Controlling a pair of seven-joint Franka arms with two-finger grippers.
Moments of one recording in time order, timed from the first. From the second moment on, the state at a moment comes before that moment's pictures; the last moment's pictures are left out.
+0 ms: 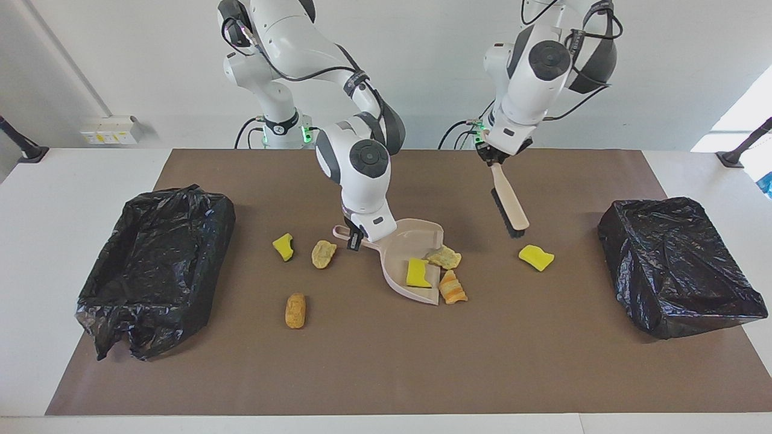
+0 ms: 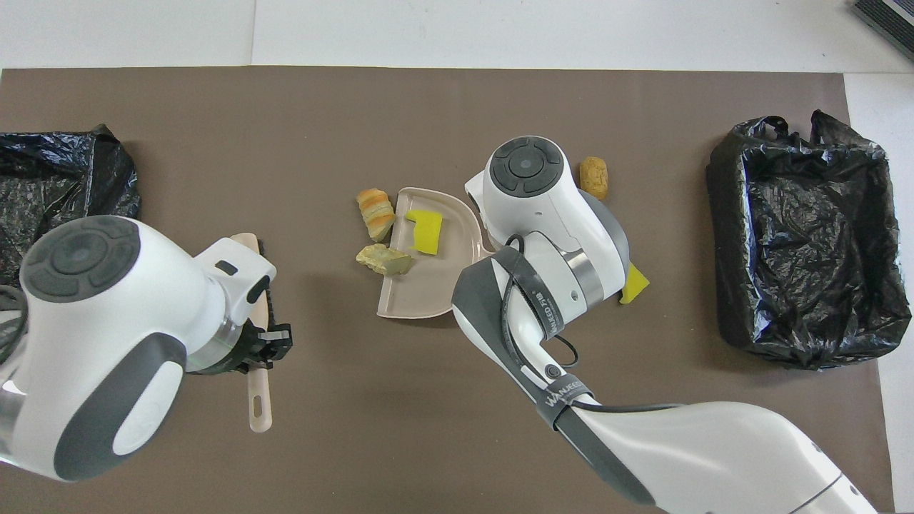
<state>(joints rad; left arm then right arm) -0.39 -0.16 0.04 -2.05 -0.03 1.66 -0.56 0.44 0.46 0.06 -1.56 -0.07 1.85 -0.83</state>
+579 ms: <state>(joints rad) -0.22 -0.05 0.04 -2.18 0.08 1.87 -0.58 0.44 0.46 0.06 -1.56 -0.07 1.84 -0.82</state>
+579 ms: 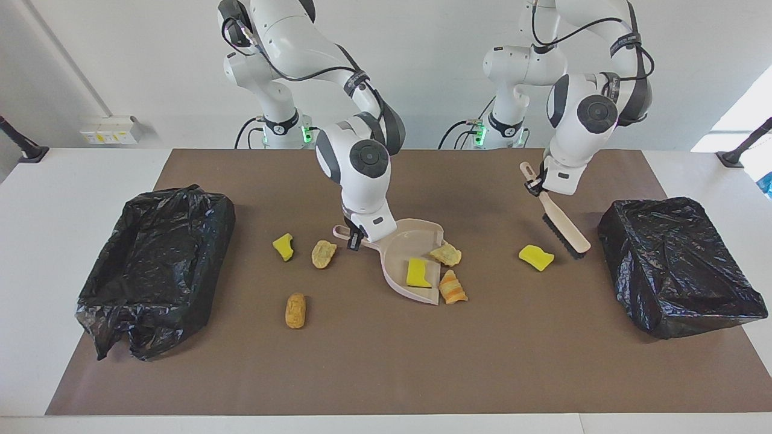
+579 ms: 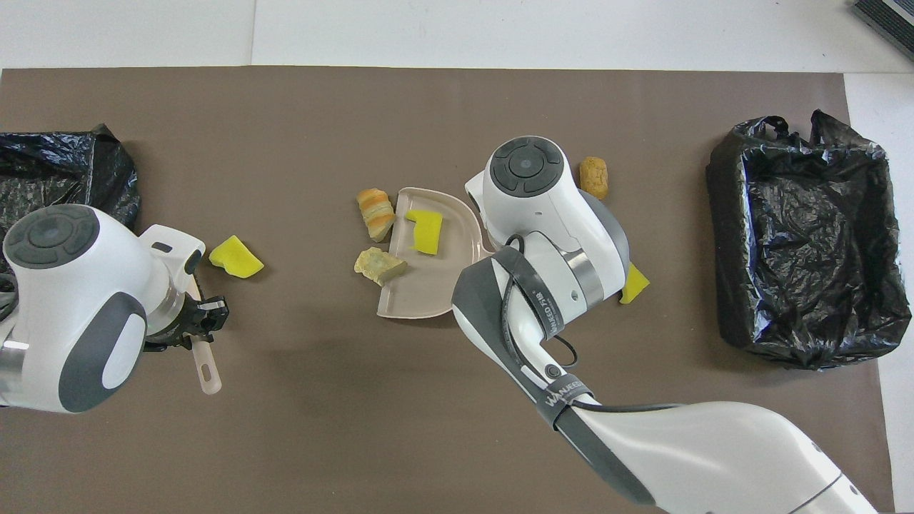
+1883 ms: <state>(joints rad) -0.65 0.01 -0.01 -2.11 -0.20 2.02 -0.49 0.43 0.46 0.06 -1.56 -0.06 1.84 -0.80</state>
